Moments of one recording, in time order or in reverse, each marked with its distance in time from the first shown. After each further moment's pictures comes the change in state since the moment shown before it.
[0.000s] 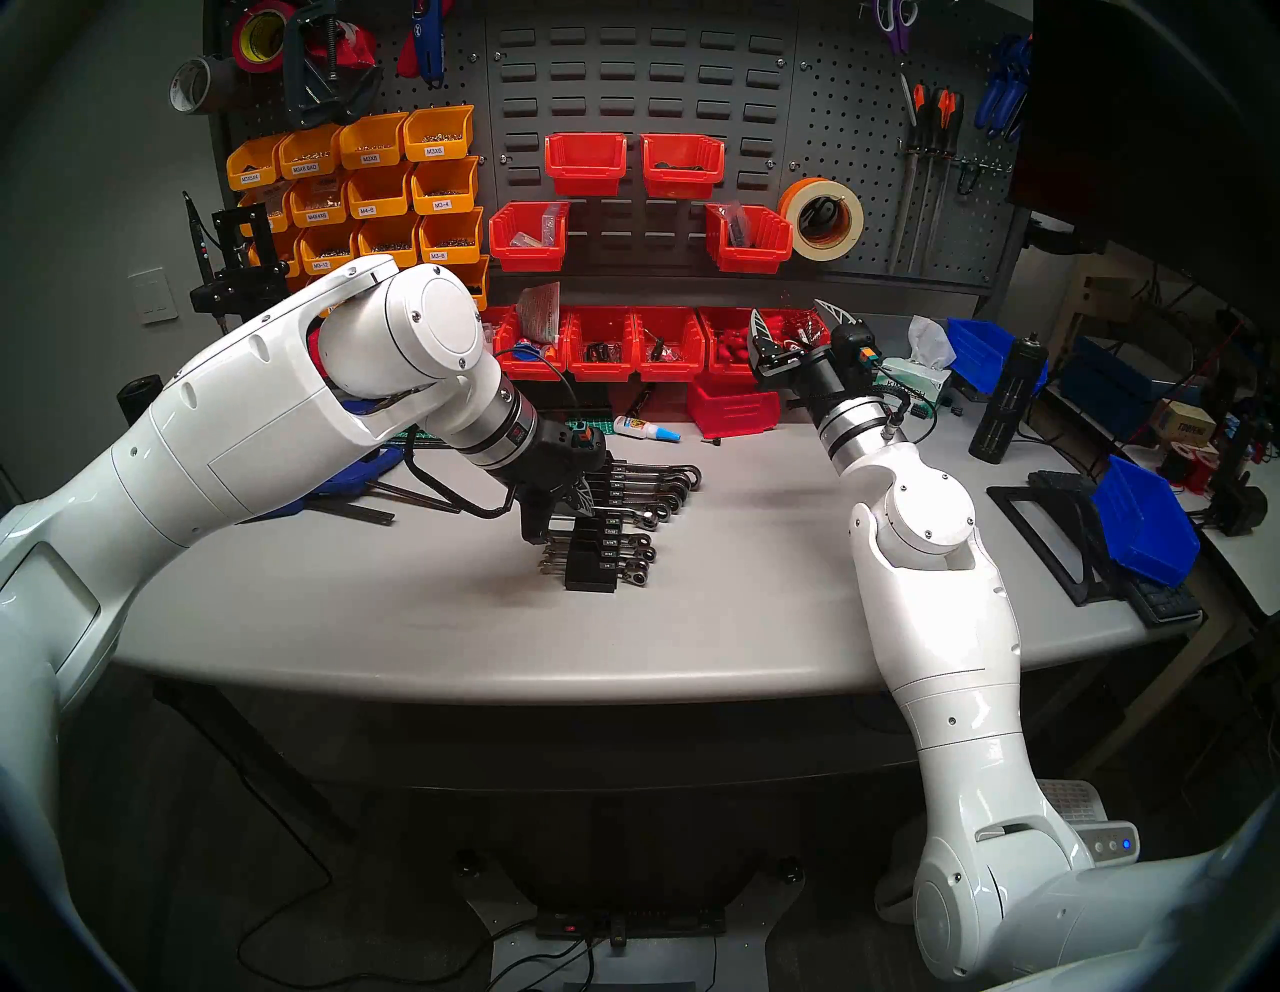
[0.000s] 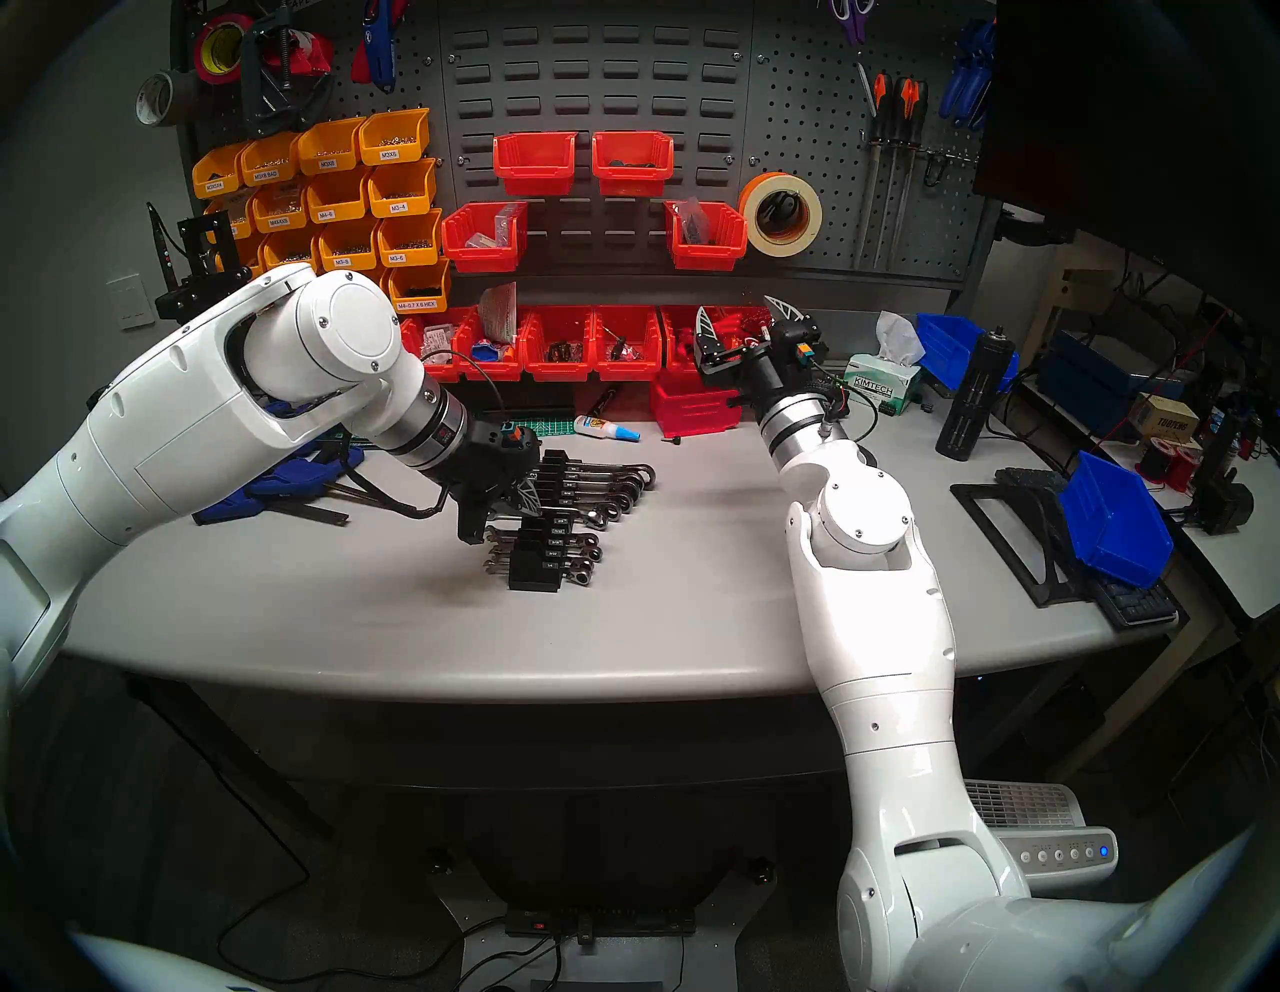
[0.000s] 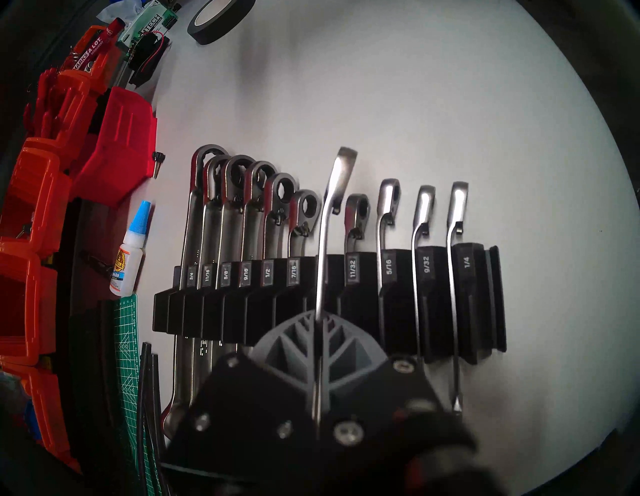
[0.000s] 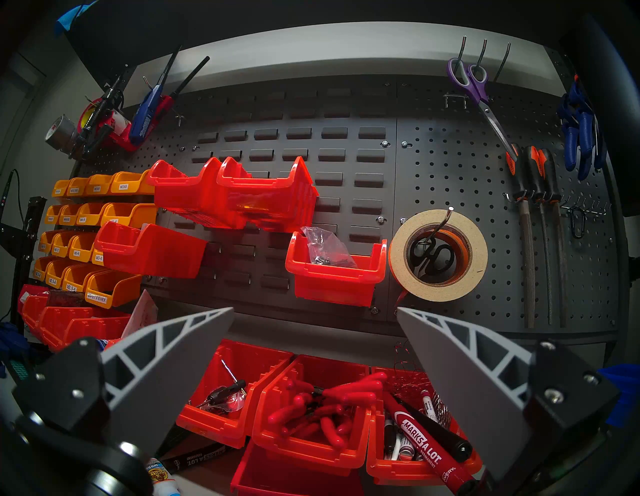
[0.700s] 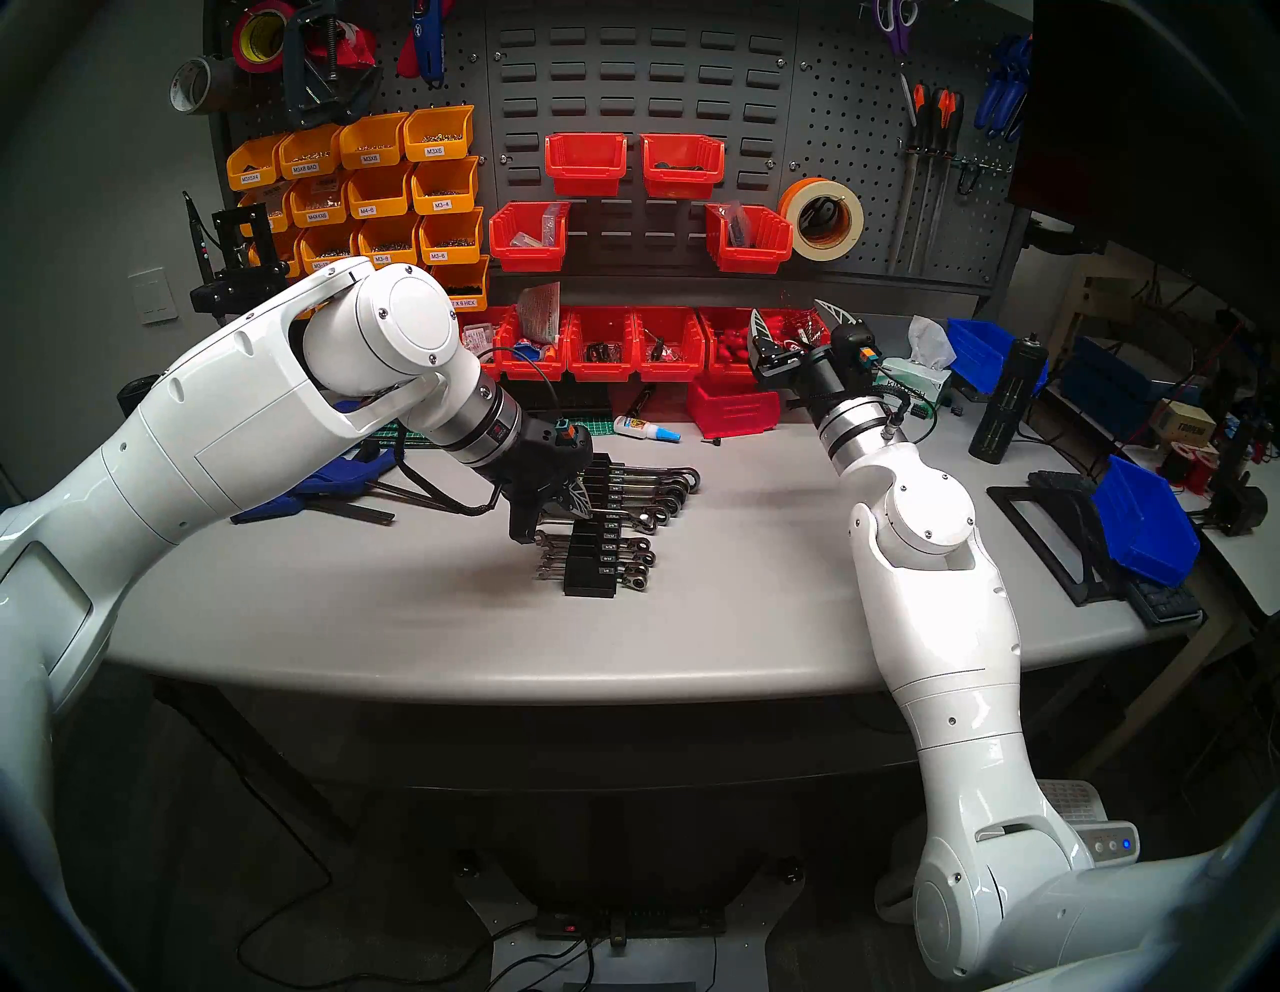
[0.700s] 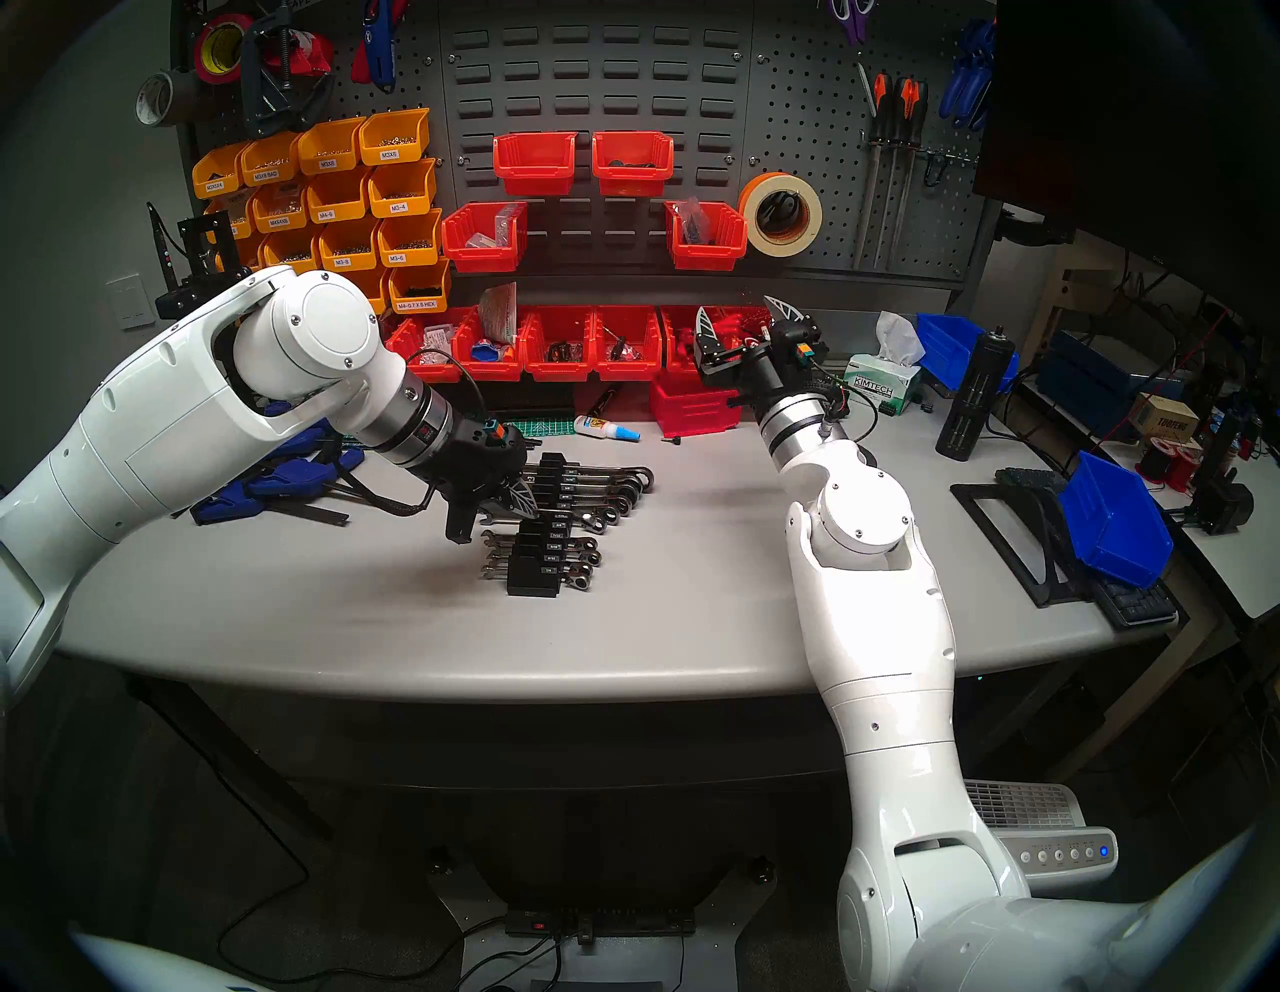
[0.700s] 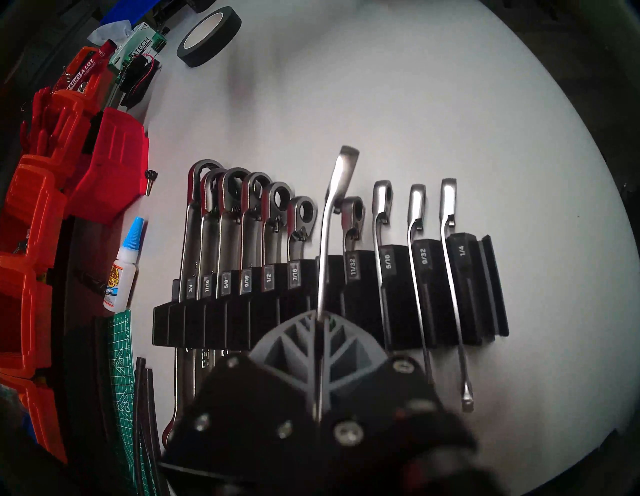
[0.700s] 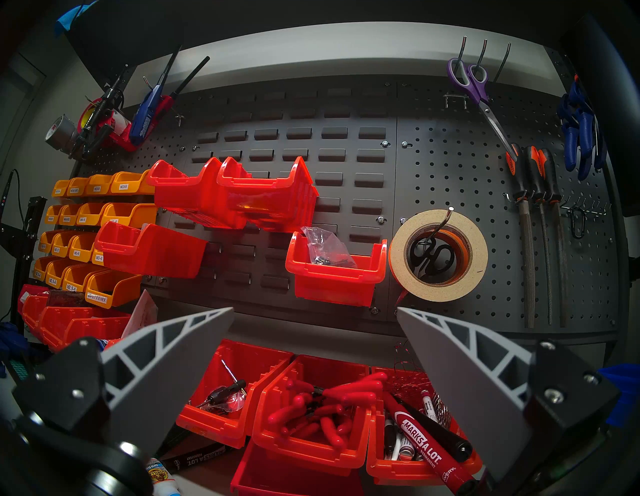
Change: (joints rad) left arm 0.008 0.015 -0.008 0.063 -0.065 -0.144 -0.004; right arm 0.000 0.000 0.000 0.000 0.000 0.000 0.000
